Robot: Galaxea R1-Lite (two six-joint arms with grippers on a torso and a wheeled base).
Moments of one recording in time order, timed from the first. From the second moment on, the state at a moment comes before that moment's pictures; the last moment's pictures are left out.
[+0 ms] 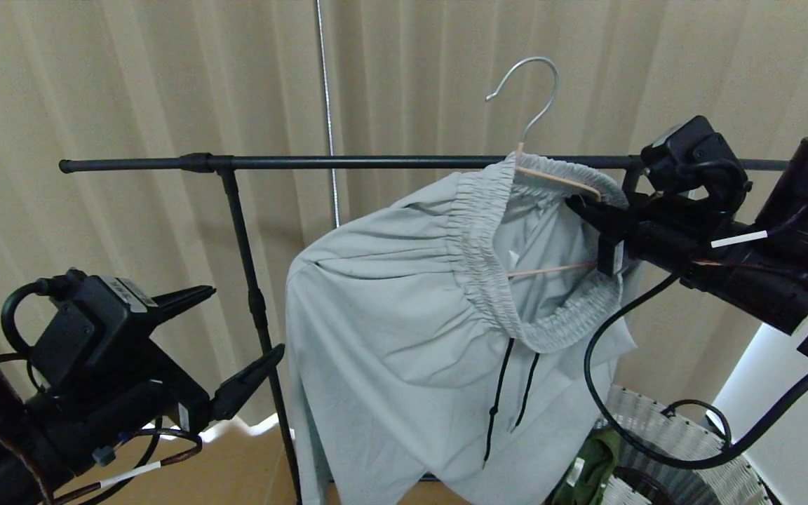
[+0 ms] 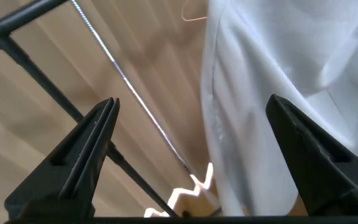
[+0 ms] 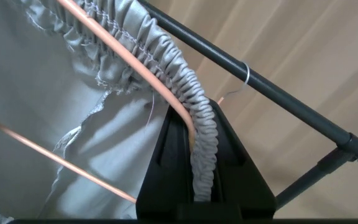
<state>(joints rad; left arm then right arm) -0.37 1.39 -0.24 -1.07 -0.15 0.40 0.36 1.62 -0.82 -0.83 0.10 -0.37</state>
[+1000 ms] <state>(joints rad) -0.37 1.48 -0.27 -1.08 -0.24 0.40 0.40 1.56 -0.78 -0.83 0.10 -0.36</state>
